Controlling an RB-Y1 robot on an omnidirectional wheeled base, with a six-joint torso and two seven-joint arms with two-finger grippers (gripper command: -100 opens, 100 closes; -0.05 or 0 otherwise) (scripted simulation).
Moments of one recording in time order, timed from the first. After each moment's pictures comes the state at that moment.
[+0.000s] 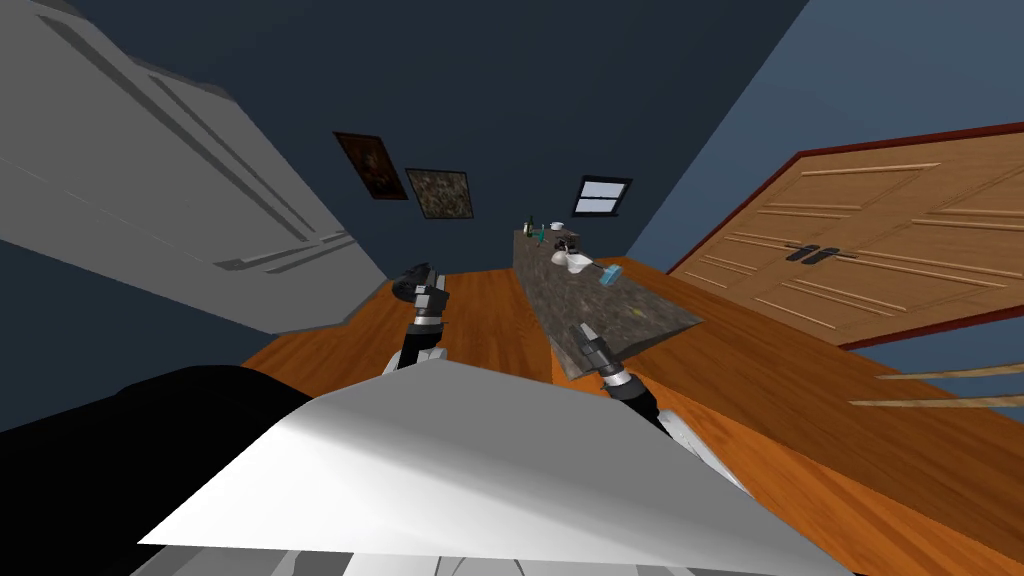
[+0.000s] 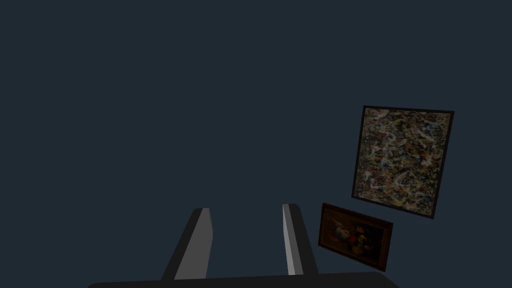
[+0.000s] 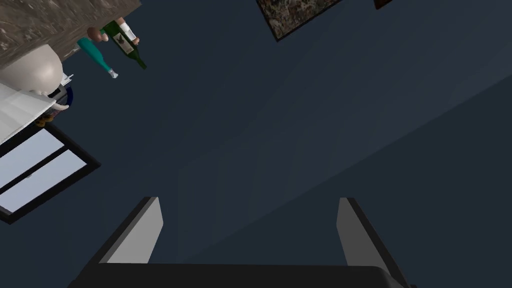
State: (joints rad) left arm 0.54 -0.01 0.07 -2.20 -0.07 -0.50 0.14; right arm 0.57 -0.64 0.14 -2.01 0.22 -0.58 0.35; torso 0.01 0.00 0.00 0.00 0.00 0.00
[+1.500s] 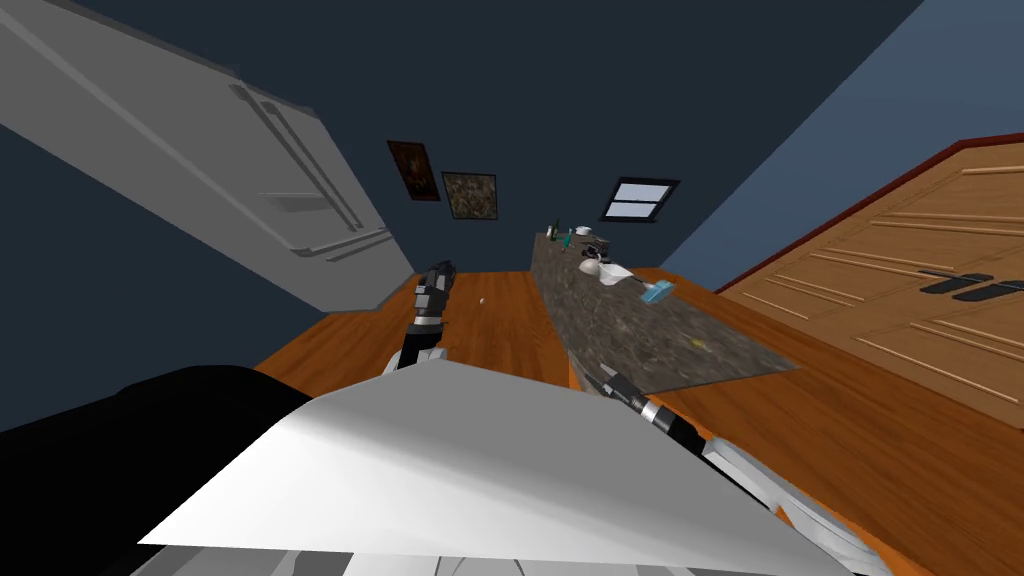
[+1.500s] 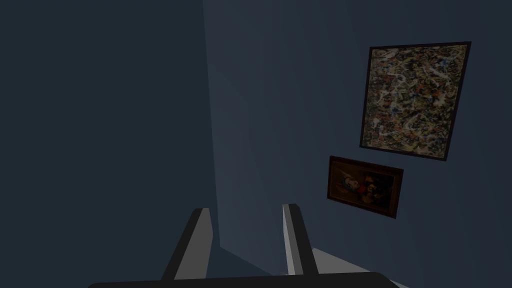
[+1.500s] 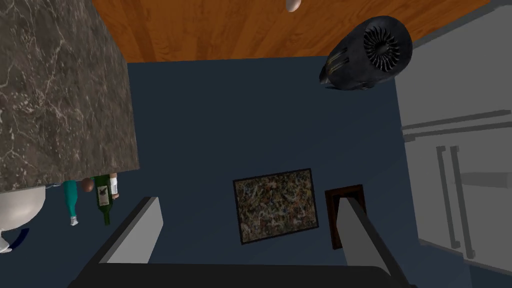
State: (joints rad) left arm 0.54 -0.01 0.07 -2.20 -0.07 -0.50 0.14; right arm 0.57 -1.01 0.22 -1.60 0.41 -0.61 0.44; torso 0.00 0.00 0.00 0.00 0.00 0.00
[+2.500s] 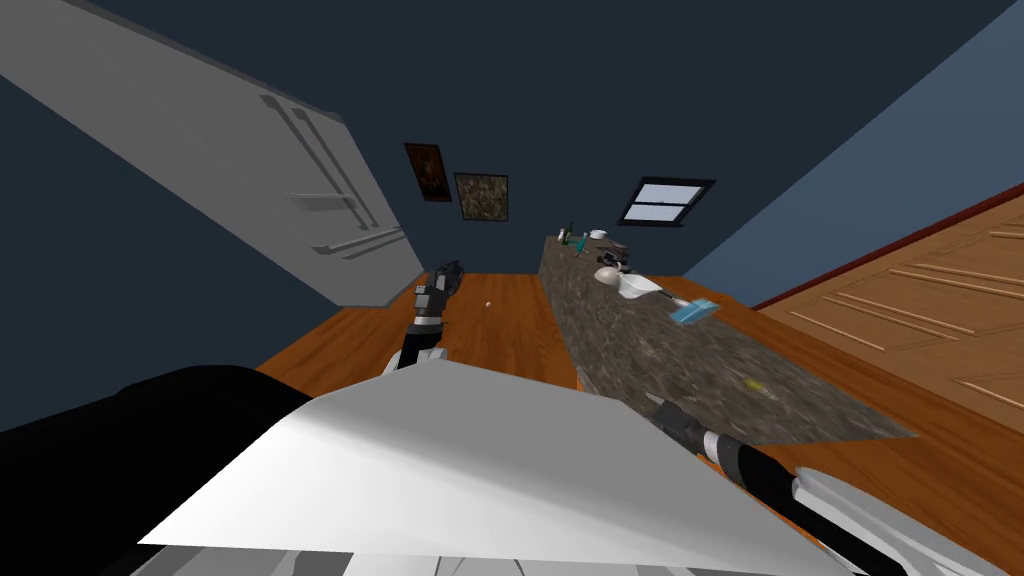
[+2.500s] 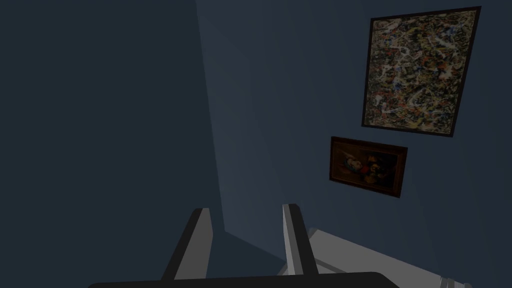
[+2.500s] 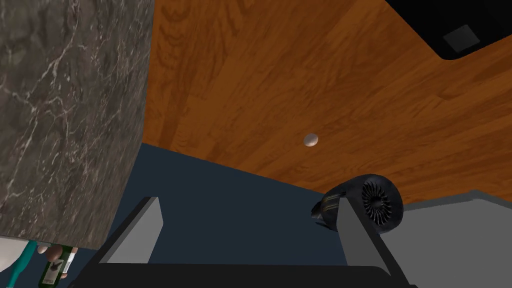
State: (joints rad) left arm 0.54 -0.01 0.07 -2.20 -0.07 -0.50 0.14; right arm 0.58 -1.25 0.26 -1.33 0.52 -0.61 0.50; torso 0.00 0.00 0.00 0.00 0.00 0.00
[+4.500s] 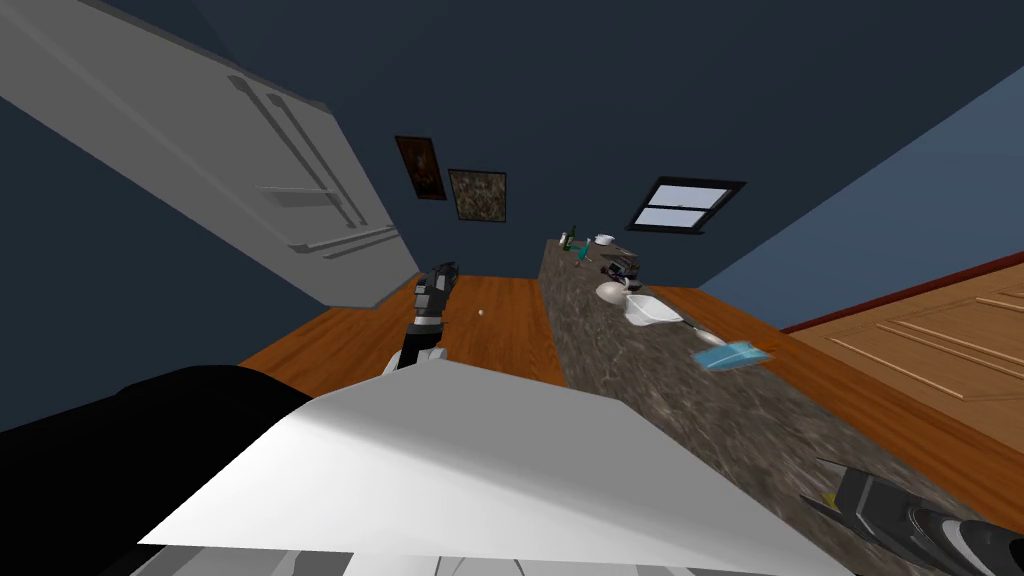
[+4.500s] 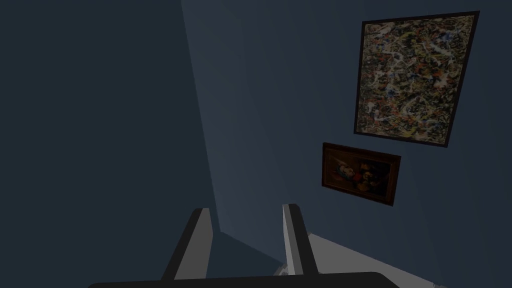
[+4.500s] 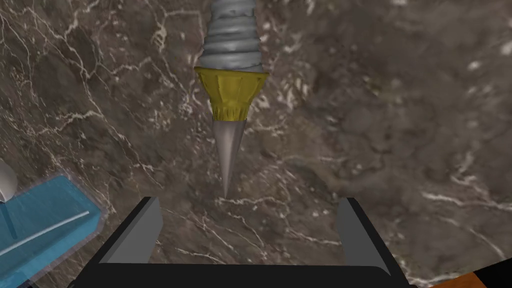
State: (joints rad) left arm 0.54 -0.01 0.07 -2.20 -0.07 -0.50 0.14; right arm 0.52 -1.52 0.35 -0.85 0.68 -0.61 0.49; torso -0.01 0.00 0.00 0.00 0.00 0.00
